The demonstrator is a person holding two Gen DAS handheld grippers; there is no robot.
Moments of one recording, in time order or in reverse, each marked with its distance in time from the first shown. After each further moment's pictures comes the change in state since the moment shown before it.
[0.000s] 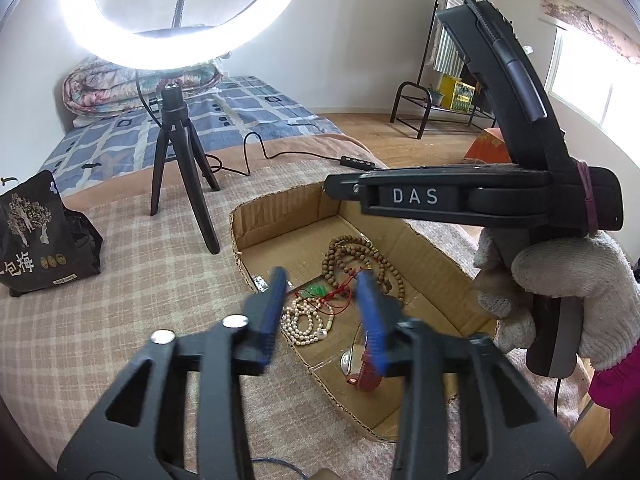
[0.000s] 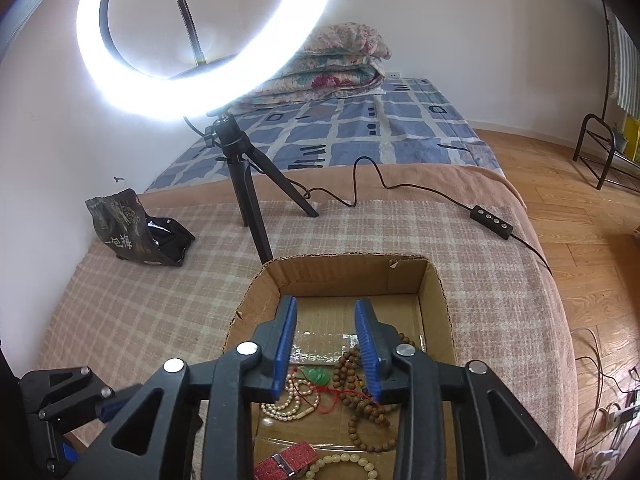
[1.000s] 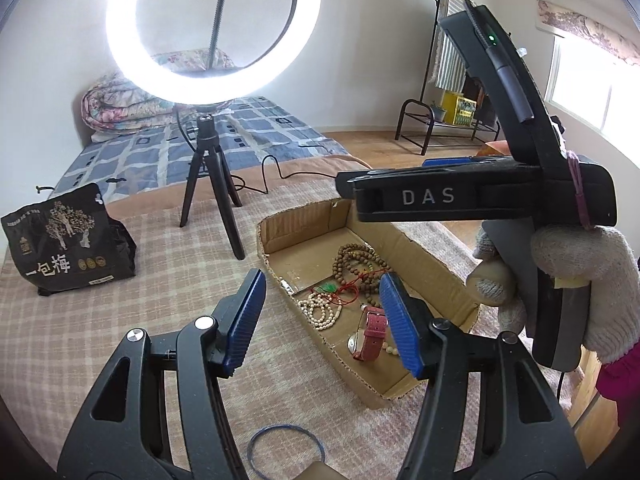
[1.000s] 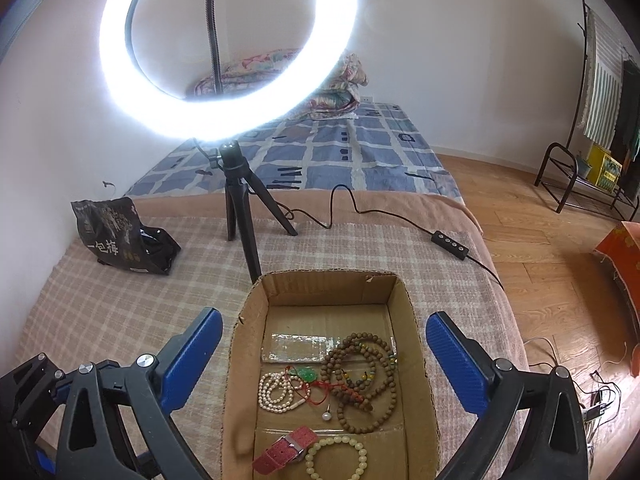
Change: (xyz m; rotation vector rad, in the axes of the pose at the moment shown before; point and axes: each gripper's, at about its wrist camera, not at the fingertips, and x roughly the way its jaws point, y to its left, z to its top) left arm -0.061 0.005 -0.007 0.012 -0.055 0.034; right arm -0.050 0.037 0.003 -0.035 -0.069 -0.155
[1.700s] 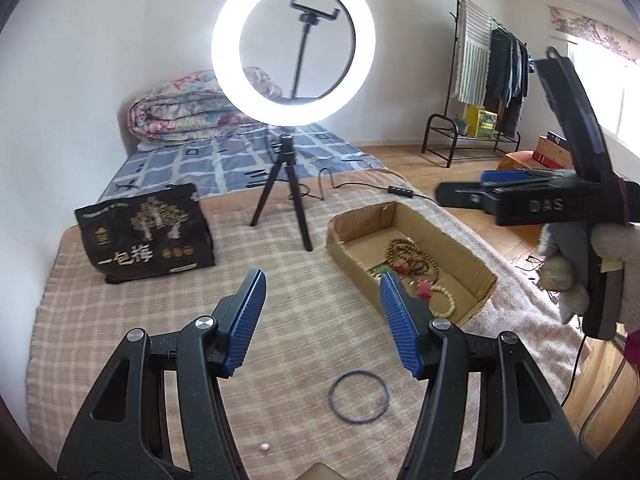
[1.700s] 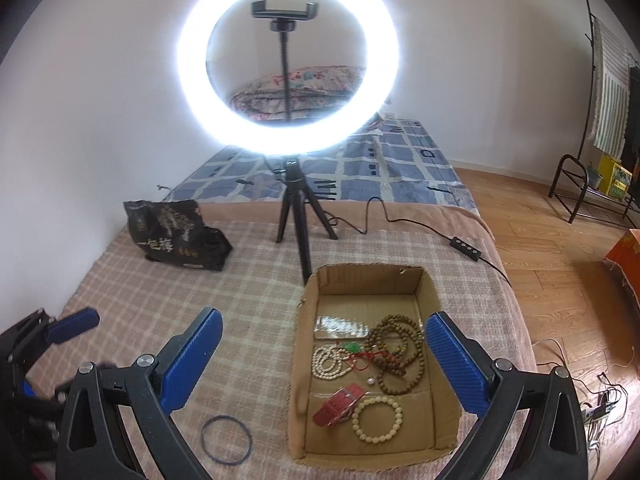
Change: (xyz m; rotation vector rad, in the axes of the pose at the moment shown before) left arm -0.099 0.060 -0.026 -0.009 -0.049 0.106; right arm -0.072 0.041 -0.022 -0.041 -0.034 0.100
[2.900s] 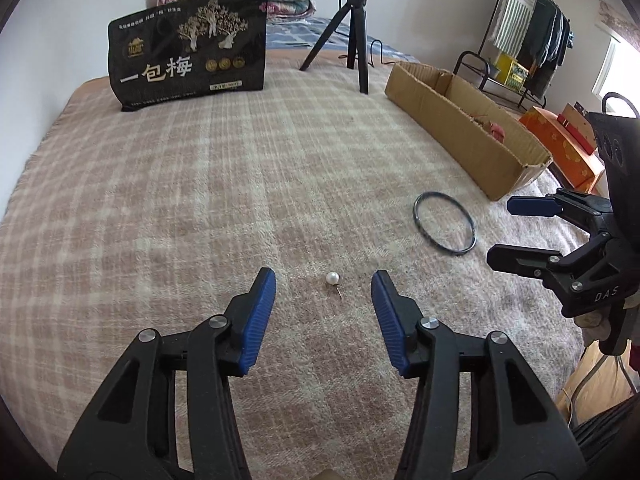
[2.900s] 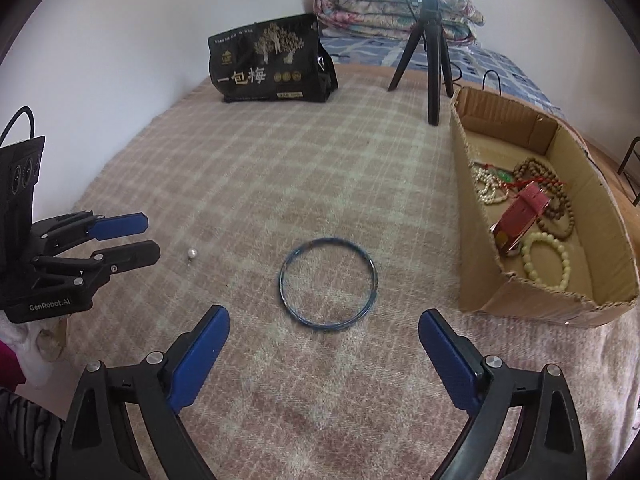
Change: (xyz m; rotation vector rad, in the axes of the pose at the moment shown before) left arm 0.031 0.066 -0.154 -0.143 0.289 -0.003; right arm 0.069 0.087 -0.169 -0.129 0.272 0.185
